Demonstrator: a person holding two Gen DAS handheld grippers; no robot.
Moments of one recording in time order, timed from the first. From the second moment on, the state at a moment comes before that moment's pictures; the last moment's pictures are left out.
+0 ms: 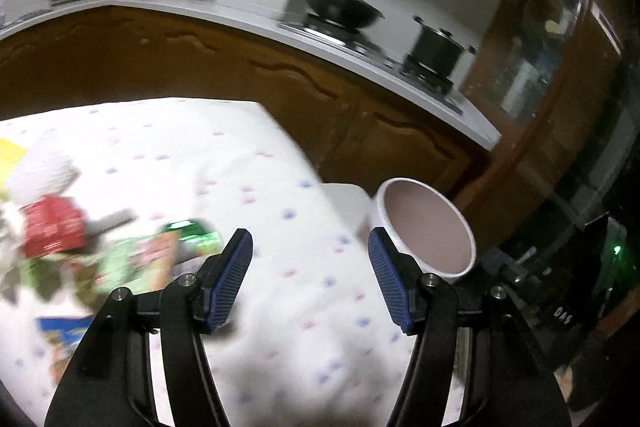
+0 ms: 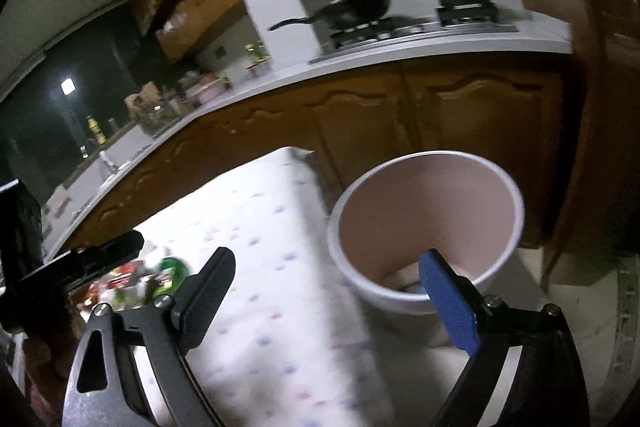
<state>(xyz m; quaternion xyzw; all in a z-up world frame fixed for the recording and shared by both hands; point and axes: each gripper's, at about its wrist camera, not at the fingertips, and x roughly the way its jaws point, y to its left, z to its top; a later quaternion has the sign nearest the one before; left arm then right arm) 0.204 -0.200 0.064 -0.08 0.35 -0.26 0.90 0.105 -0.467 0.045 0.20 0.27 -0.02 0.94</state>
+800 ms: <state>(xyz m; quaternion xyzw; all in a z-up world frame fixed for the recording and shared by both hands) 0.148 0.006 0.050 -0.10 0.32 -0.09 0.94 0.131 -0.285 0.052 0.13 0.29 0.14 0.94</state>
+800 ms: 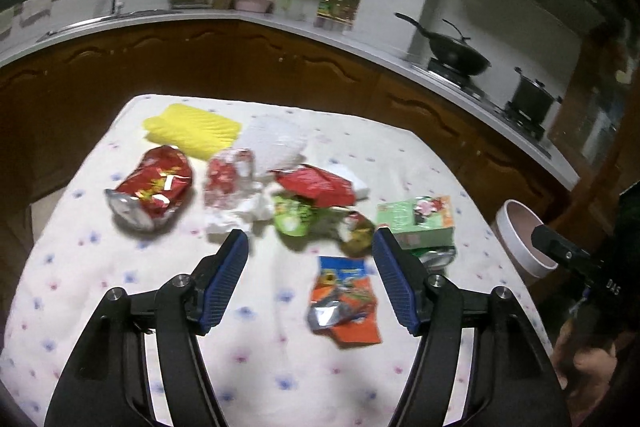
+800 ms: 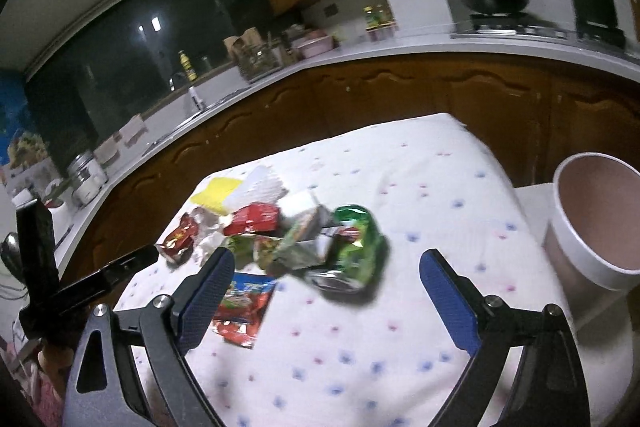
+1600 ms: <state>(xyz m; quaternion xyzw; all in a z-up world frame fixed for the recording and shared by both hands) 0.190 0.046 0.047 -0.10 0.34 -0.05 0.93 0.188 -0.212 0.063 0.09 0.30 0.20 0.93</state>
